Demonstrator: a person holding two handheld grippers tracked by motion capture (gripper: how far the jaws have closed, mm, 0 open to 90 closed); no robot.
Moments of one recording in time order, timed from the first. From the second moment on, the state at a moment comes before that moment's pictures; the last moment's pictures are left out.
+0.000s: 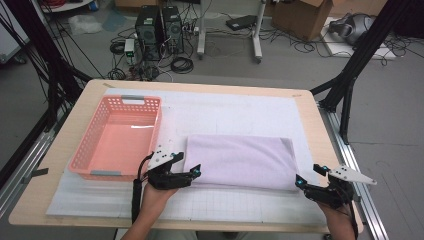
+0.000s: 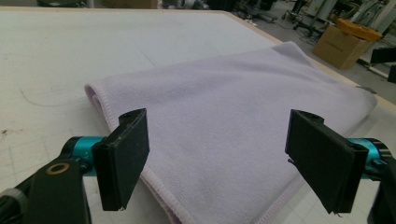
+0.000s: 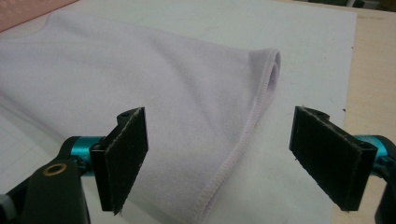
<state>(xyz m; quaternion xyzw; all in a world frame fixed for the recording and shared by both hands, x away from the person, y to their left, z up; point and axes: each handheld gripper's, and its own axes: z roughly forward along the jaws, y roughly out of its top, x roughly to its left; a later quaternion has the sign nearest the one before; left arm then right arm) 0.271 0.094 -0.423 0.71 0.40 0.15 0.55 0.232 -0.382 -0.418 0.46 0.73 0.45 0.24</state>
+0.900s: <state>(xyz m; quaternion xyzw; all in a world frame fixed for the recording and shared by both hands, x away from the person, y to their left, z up) 0.272 0.093 -0.440 0.75 0.45 0.14 0.46 0.239 -0.363 -0.420 0.44 0.75 0.45 0.22</state>
